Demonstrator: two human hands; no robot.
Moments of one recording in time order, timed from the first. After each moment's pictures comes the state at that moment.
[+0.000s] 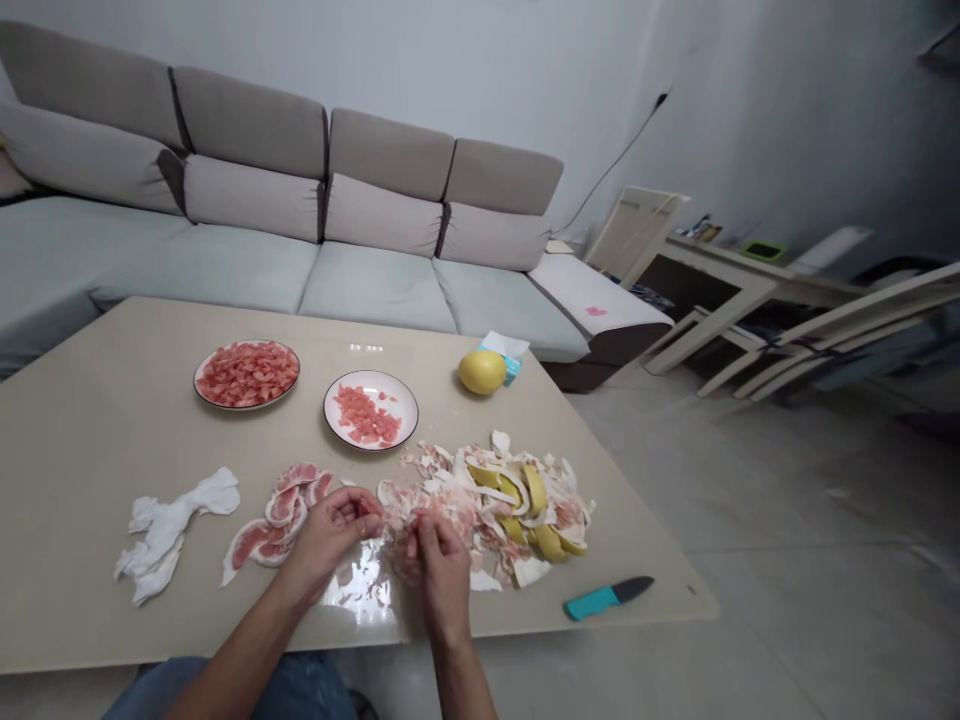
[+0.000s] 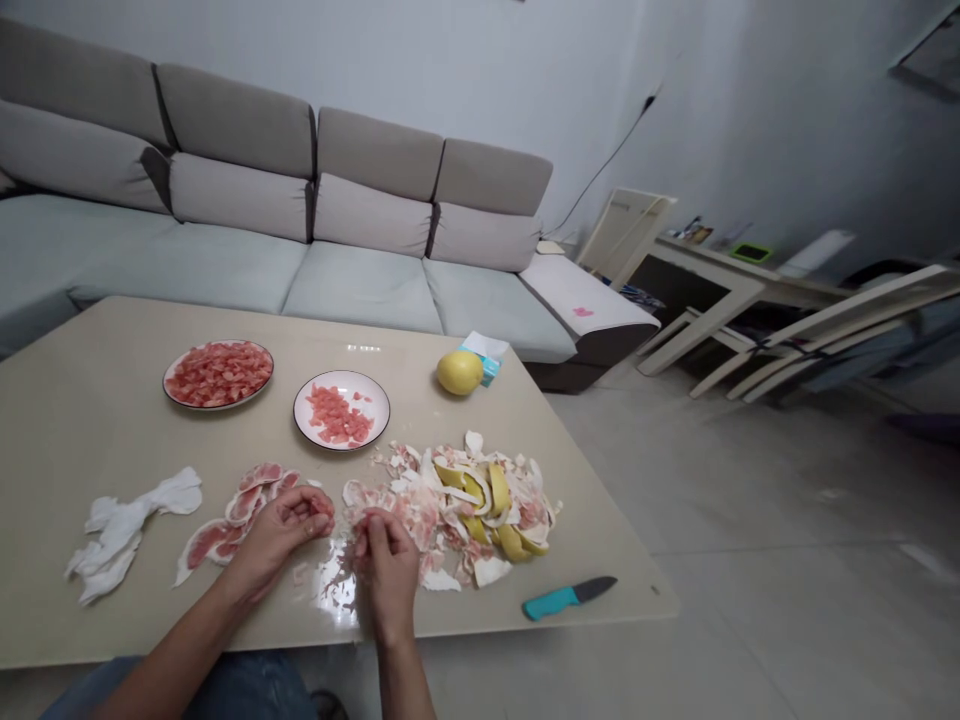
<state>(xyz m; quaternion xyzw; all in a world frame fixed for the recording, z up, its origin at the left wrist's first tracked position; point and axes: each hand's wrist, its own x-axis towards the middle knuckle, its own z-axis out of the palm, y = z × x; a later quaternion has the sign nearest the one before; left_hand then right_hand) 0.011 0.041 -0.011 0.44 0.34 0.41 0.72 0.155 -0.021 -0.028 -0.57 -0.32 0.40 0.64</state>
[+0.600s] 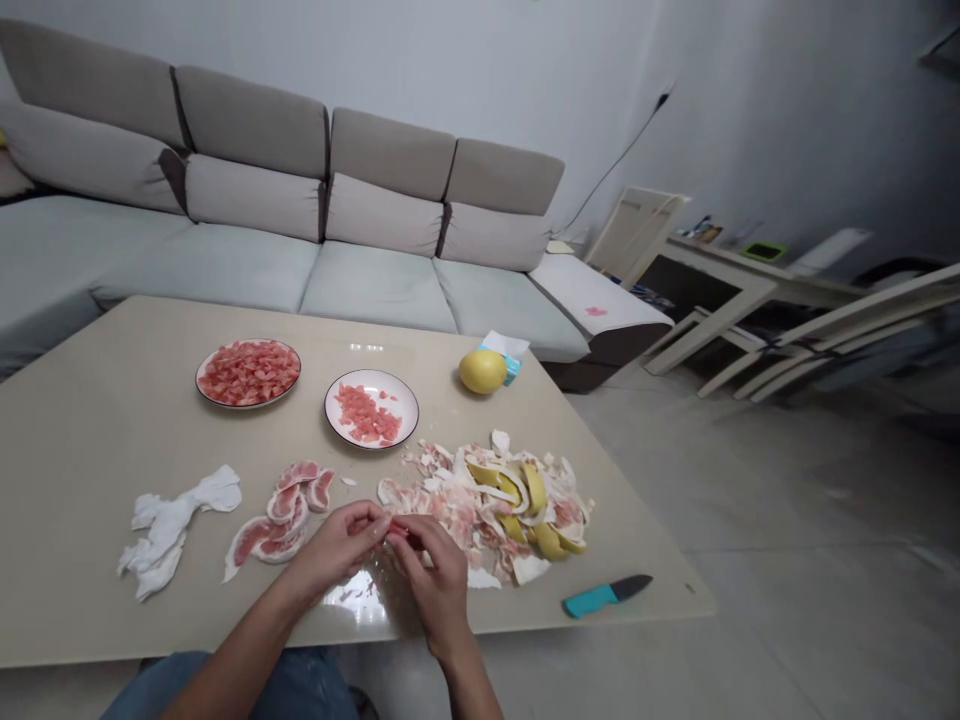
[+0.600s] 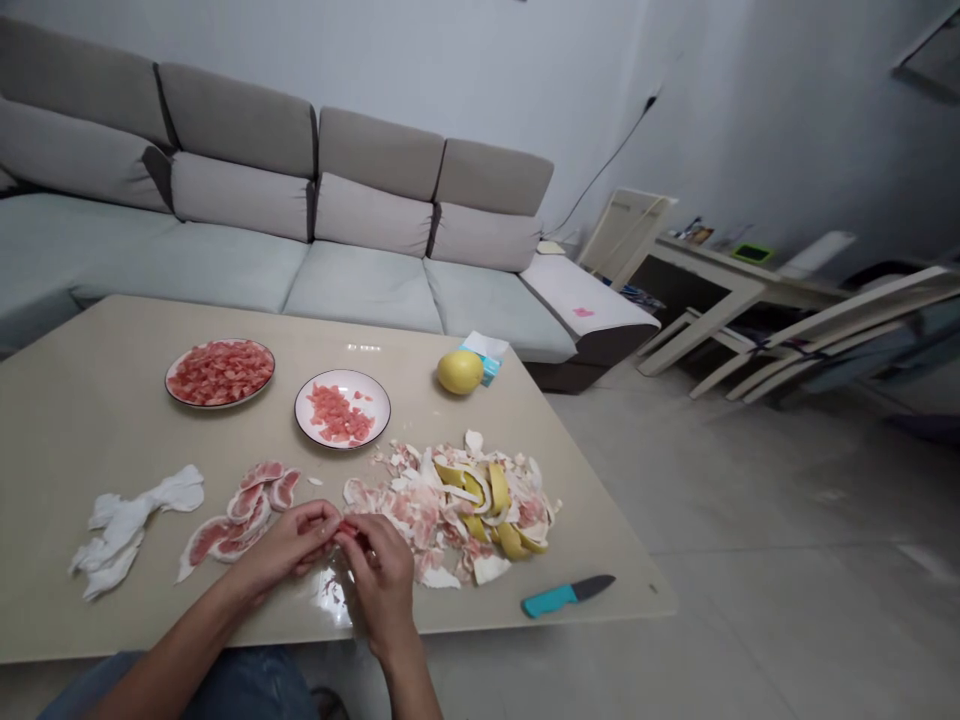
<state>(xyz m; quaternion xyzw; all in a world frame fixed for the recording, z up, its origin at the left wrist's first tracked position) 0.012 0.035 -0.011 0.49 0.33 0.26 0.77 0.159 -0.029 -0.025 -0.57 -0.59 0.20 0.53</state>
